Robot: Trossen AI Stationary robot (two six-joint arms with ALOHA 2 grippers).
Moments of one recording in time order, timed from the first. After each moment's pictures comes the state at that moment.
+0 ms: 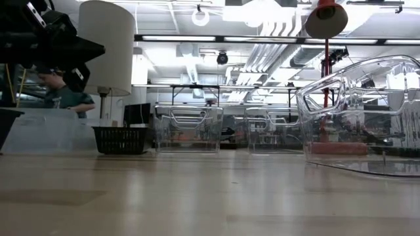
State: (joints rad) left arm 0.16 0.02 0.01 0.02 0.01 -0.45; right arm 0.30 1.43 1.66 -0.45 0.05 0.63
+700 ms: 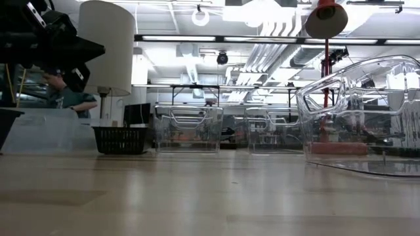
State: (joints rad) left arm 0.16 0.02 0.01 0.02 0.01 -0.45; right arm 0.75 1.92 1.93 -1.43 -0.13 1.61
